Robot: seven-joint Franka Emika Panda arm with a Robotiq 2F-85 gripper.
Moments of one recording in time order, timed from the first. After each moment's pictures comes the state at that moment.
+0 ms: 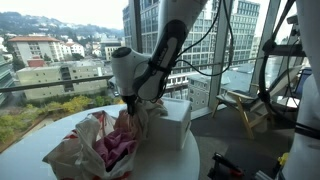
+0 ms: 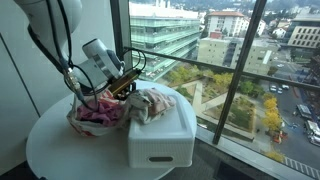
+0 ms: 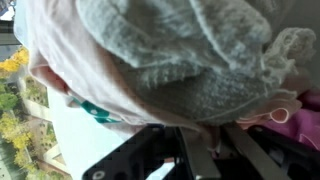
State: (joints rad) arm 0.14 0.35 -0.08 -2.15 -0.83 2.74 -0.13
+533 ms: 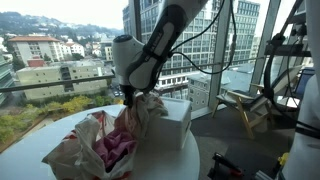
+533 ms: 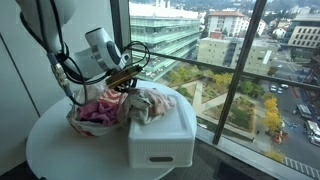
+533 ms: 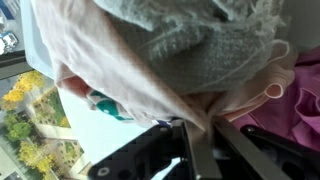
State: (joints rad) arm 0.09 0.28 -0.03 -2.14 -0.62 2.70 -0.11
